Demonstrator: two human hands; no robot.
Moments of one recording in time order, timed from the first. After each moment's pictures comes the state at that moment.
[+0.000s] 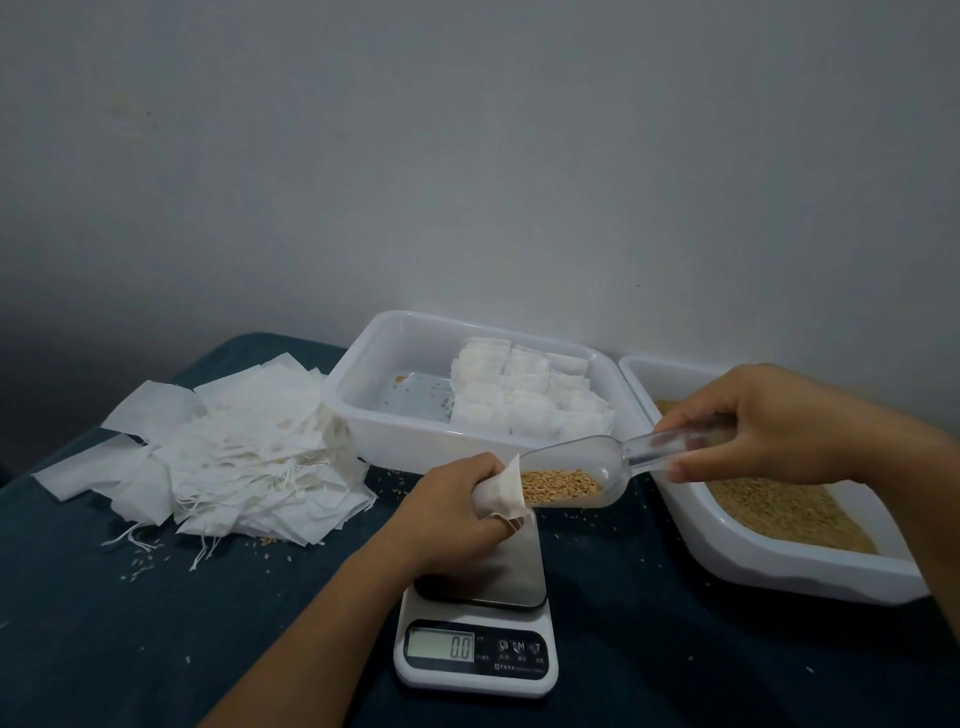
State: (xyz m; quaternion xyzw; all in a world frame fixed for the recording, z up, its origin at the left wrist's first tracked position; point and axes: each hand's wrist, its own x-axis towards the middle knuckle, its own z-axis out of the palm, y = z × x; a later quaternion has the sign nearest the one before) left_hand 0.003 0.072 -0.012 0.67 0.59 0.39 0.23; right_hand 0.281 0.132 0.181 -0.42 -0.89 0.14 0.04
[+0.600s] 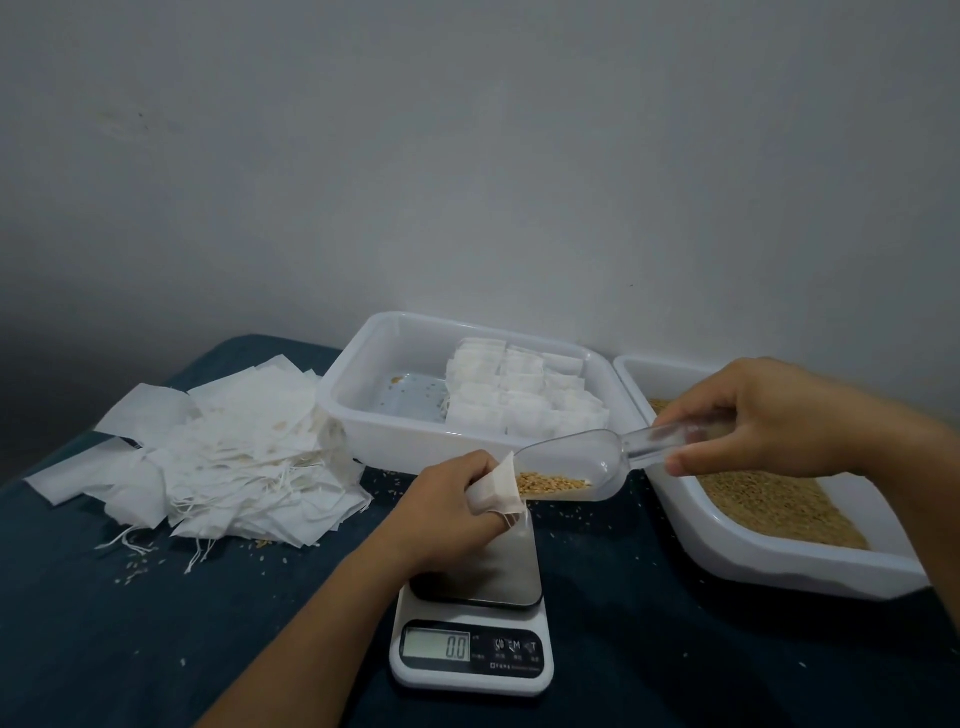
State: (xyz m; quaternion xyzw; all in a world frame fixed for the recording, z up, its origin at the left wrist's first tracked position) left_hand 0.002 0.075 -0.014 0.66 0.58 0.41 0.24; right_hand 0.283 0.130 0.188 -0.42 -0.89 0.14 0.04
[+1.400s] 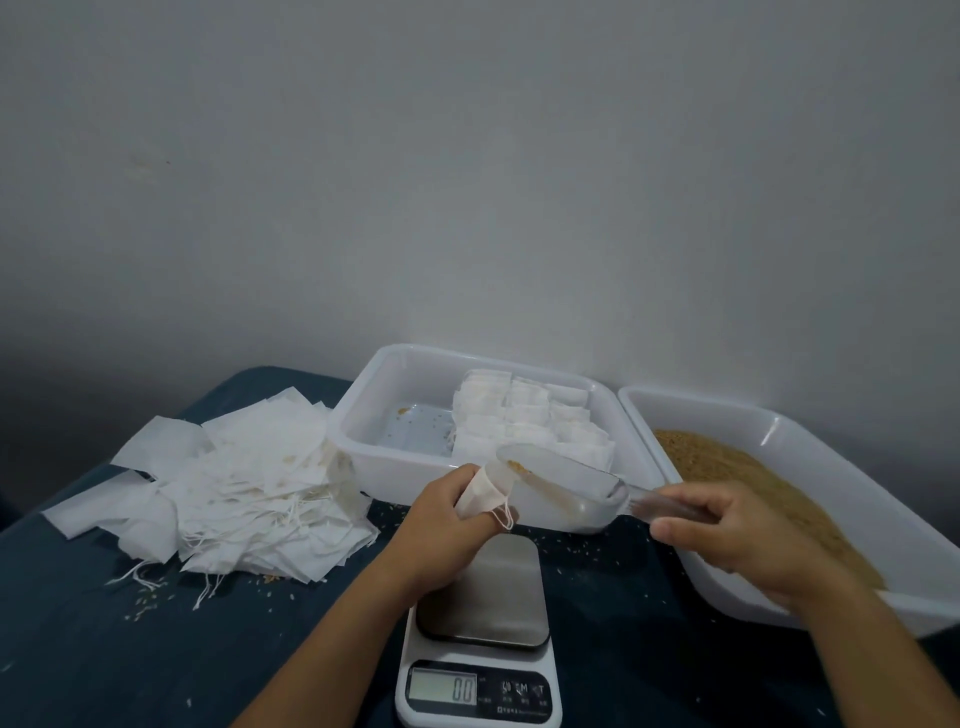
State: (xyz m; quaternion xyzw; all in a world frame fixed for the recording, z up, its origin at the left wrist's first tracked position) left_hand 0.002 0.070 0.000 0.55 0.53 0.54 0.36; right_hand 0.305 0.147 0.077 -0.42 -0.76 0.44 0.24
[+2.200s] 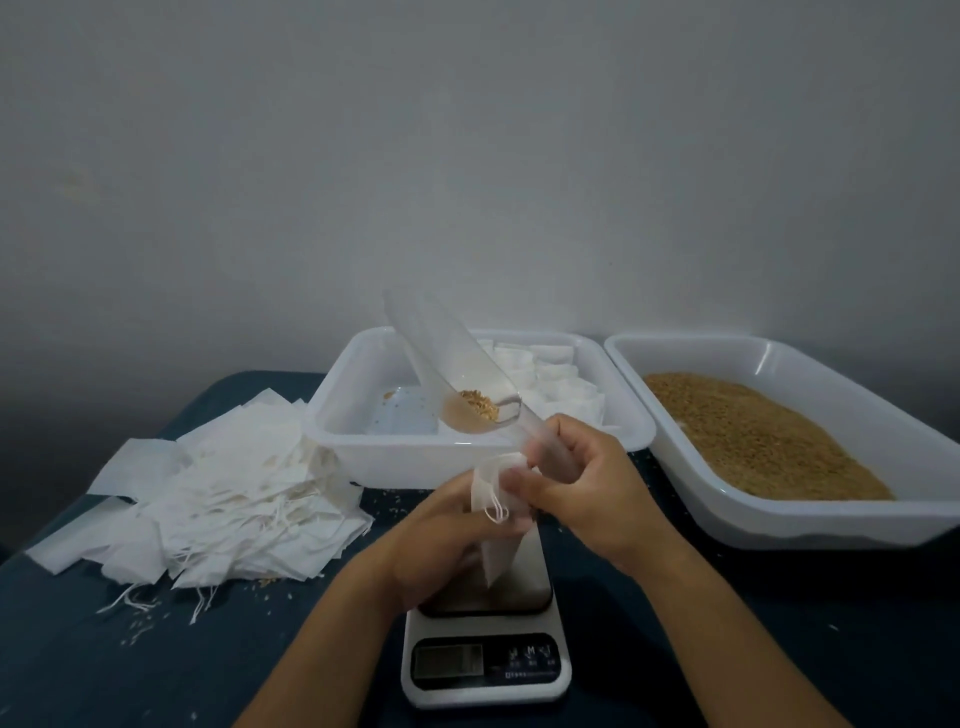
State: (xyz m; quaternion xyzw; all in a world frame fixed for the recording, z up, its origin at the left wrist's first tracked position) left_hand 0.009 0.064 0.000 0.58 0.33 0.47 0.58; right_hand 0.193 0.112 0.034 -0.27 -0.71 0.48 0.43
